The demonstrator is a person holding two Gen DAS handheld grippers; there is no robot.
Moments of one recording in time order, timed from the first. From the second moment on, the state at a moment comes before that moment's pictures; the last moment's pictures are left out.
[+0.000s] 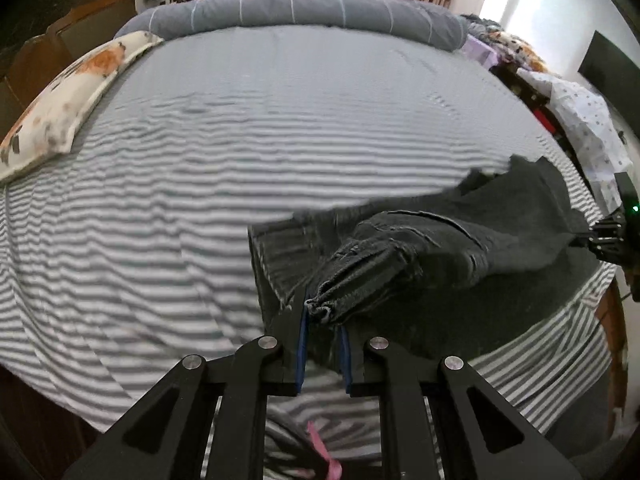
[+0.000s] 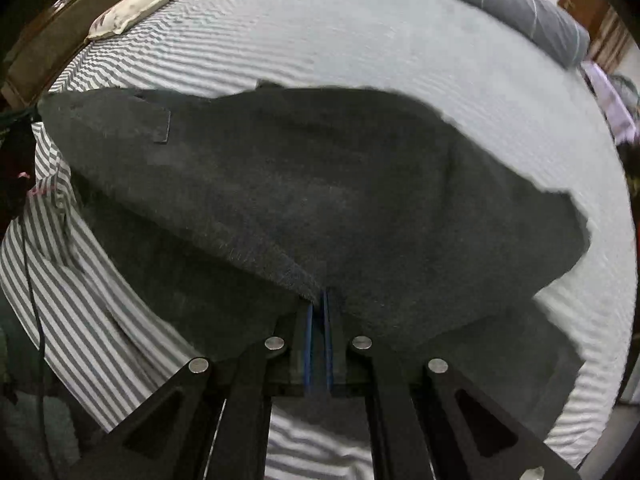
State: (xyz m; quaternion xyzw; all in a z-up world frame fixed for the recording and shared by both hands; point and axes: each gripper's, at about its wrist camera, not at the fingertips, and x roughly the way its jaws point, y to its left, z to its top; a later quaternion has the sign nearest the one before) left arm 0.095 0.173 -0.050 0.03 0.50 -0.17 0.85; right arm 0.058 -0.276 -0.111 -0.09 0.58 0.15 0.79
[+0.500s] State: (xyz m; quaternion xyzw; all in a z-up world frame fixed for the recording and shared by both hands) left arm 0.079 0.183 -0.105 -0.04 0.59 -0.10 0.80; right arm 0.052 -0.277 -0.138 -0.01 0.59 0.10 0.80
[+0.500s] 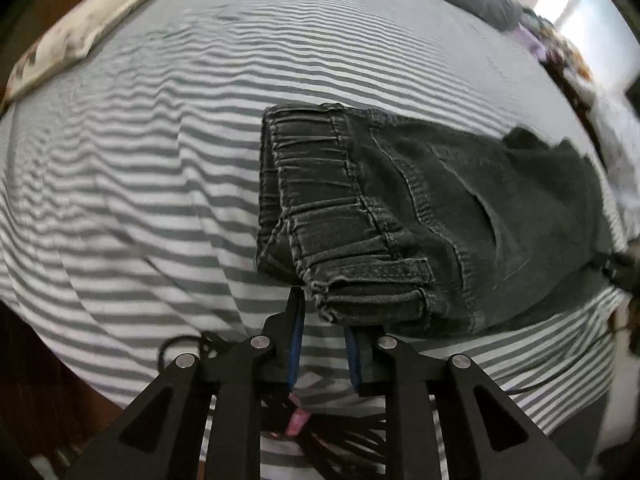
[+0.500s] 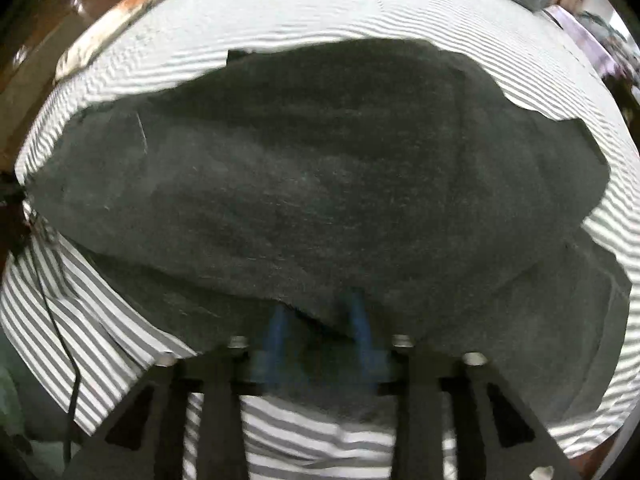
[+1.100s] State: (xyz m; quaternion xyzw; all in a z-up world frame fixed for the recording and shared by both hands) left arm 0.048 0.225 -0.137 -0.36 0.57 -0.13 0.73; right arm -0.011 -0.279 -0.115 0.17 0.54 0.11 0.82
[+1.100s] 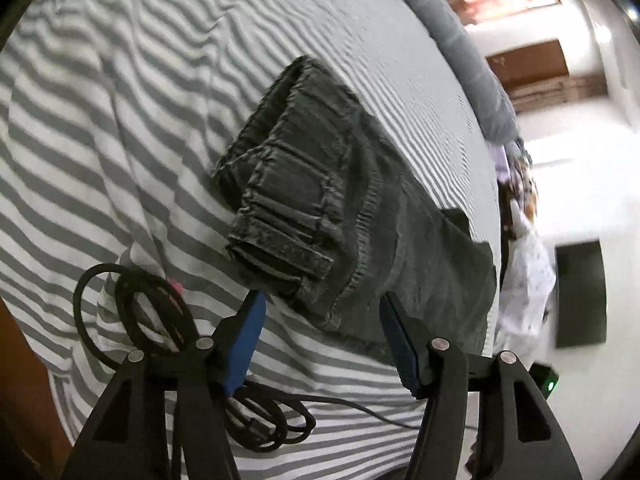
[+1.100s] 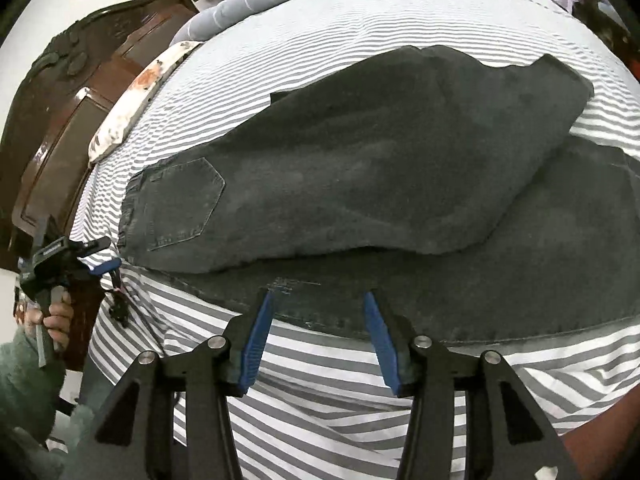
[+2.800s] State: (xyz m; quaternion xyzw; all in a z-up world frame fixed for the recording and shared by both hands) left arm 0.085 0.199 -0.130 -0.39 0.52 -0.03 0.76; right arm 0.057 -0.377 -0.178 0.45 0.42 0.01 0.79
